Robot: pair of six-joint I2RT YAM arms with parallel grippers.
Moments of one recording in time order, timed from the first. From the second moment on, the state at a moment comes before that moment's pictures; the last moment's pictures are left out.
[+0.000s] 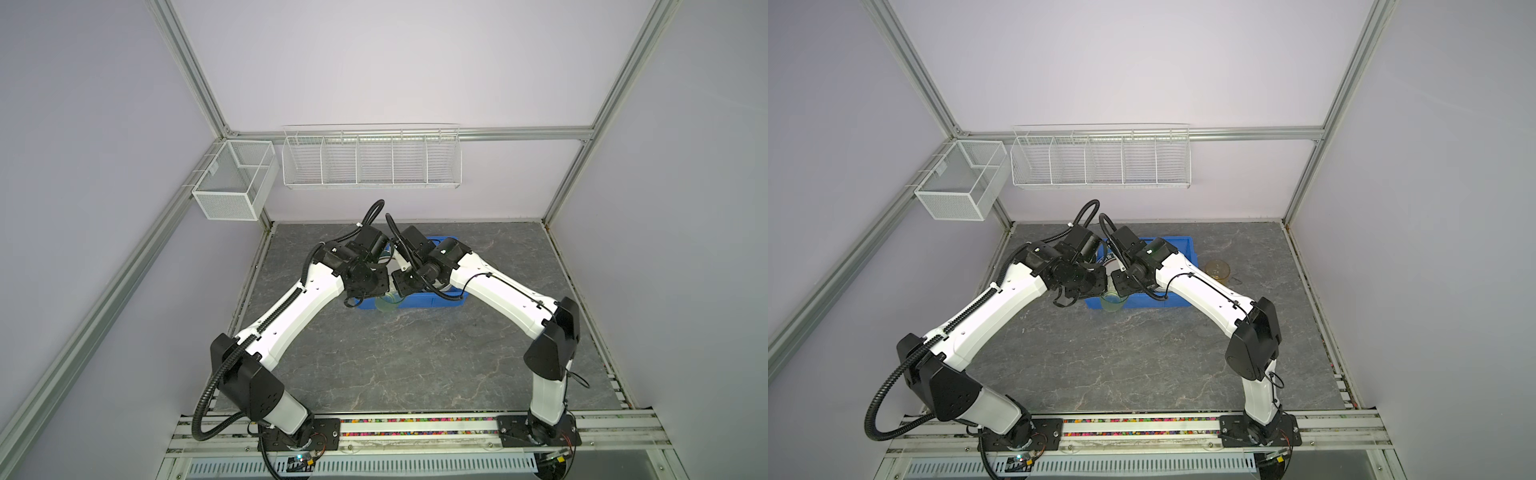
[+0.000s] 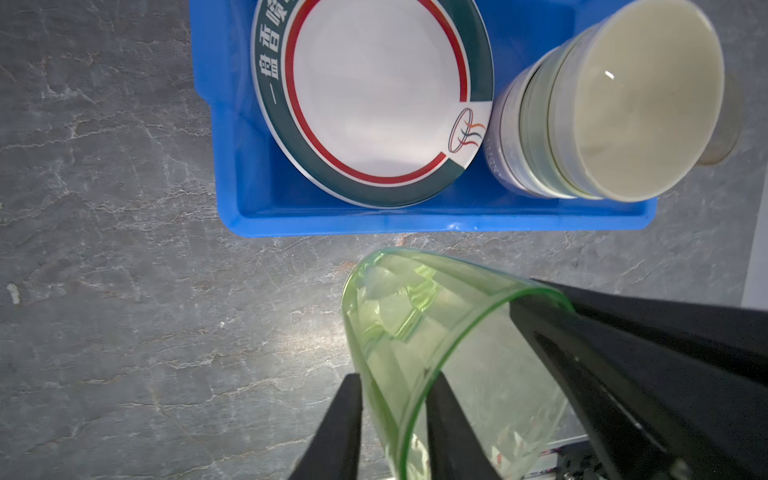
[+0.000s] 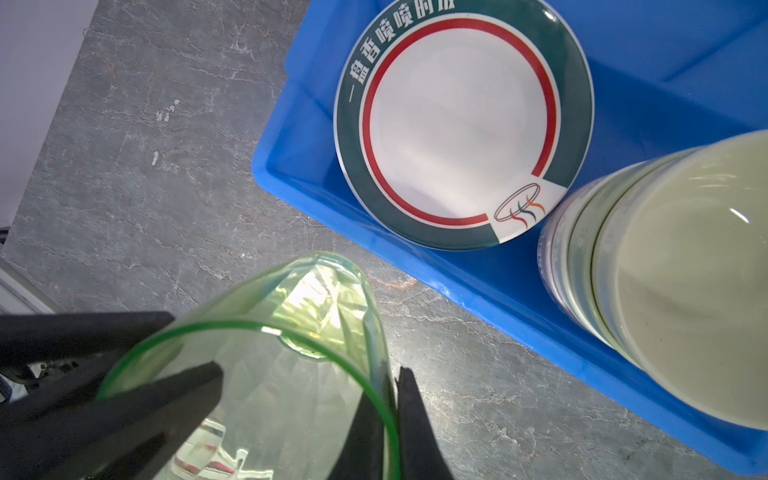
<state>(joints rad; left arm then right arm) -0.66 1.55 1.57 -1.15 0.00 -0.66 0.85 1.92 1.90 -1.06 0.01 0.36</state>
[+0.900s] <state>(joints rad) -0.36 1.31 1.56 -1.20 0.00 -0.58 0.61 1.89 2.07 -1.11 0.02 0.32</state>
